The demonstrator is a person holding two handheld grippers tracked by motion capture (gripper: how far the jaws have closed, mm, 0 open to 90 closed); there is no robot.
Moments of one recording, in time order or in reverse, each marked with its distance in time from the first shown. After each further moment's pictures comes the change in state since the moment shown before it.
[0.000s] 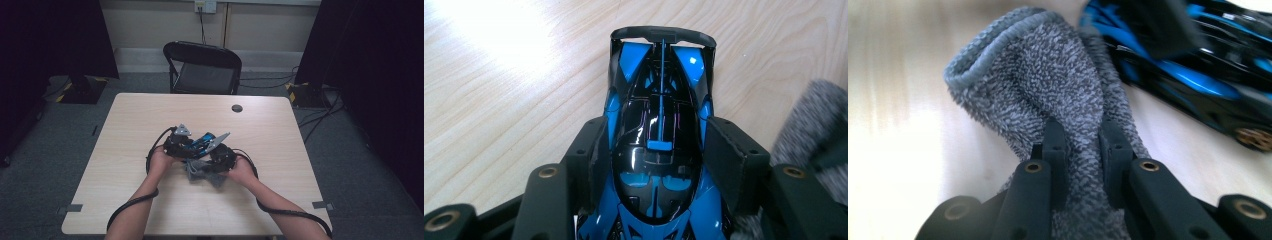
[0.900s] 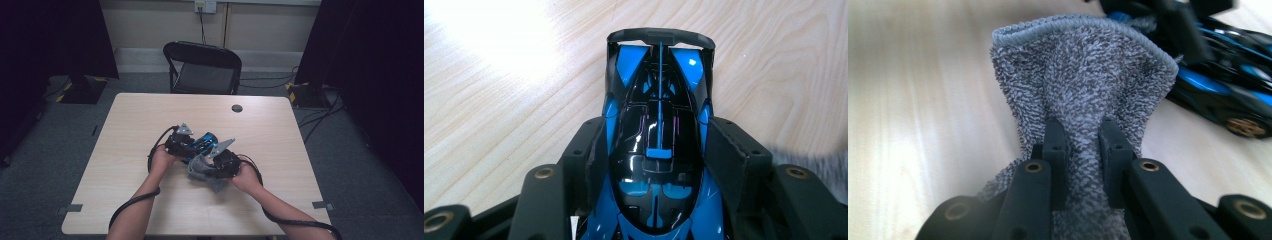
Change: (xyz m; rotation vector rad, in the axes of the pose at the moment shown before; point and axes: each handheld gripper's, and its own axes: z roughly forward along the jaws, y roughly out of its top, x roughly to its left) left arm 0.001 0.005 0.004 0.006 -0.004 0.018; right arm 0.032 -0.004 -0.021 -0.038 -0.037 -0.056
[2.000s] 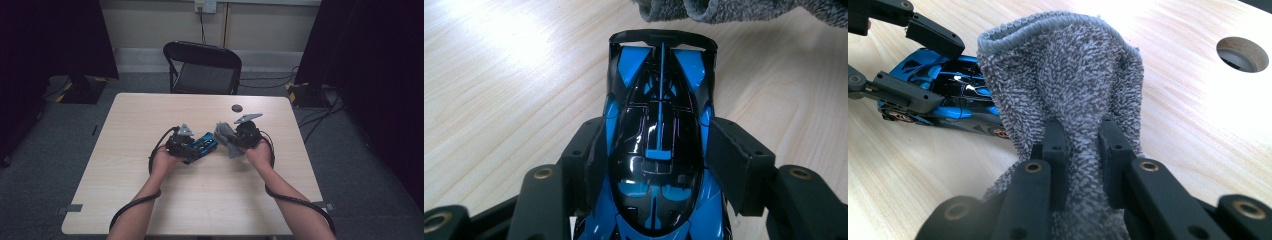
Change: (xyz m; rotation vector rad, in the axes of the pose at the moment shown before) left arm -0.002 -0.001 0.000 -0.002 0.016 0.008; right arm -0.093 -0.011 -0.040 -0.095 -0.358 0.315
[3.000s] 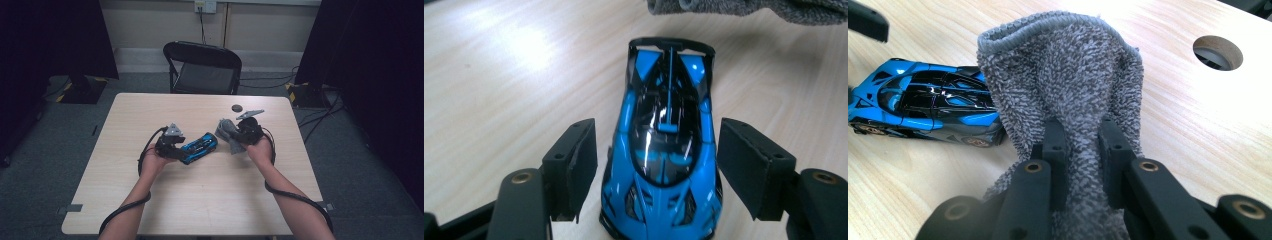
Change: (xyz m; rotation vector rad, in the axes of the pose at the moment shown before) left arm 0.003 -0.008 -0.029 -0.059 0.005 -0.029; right arm -0.012 0.006 0.001 0.005 -0.039 0.033
